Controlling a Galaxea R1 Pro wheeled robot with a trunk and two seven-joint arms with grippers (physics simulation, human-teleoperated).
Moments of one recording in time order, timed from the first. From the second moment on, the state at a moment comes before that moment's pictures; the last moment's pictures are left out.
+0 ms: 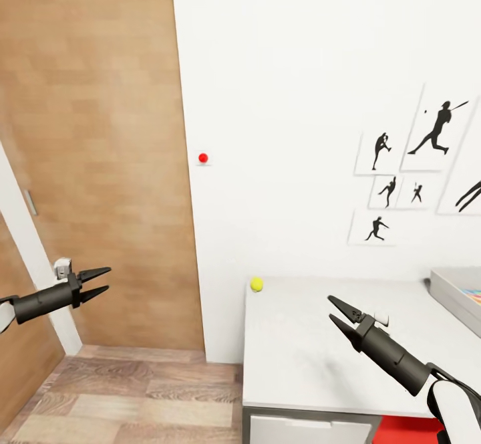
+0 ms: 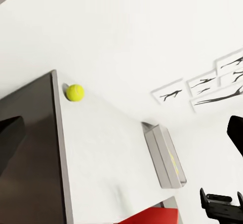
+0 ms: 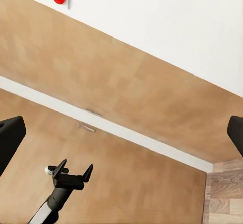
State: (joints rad) left arm -0.82 0.61 -0.08 -0.44 0.78 0.81 -1.11; right arm -0.13 -0.02 -0.40 -1.59 -1.02 0.94 0.44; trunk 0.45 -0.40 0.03
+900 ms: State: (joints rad) left arm -0.82 0.51 -0.25 -0.42 0.43 0.64 -0.82; right arm -0.51 0.08 -0.05 -1.54 -0.76 0.95 -0.44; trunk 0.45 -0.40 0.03
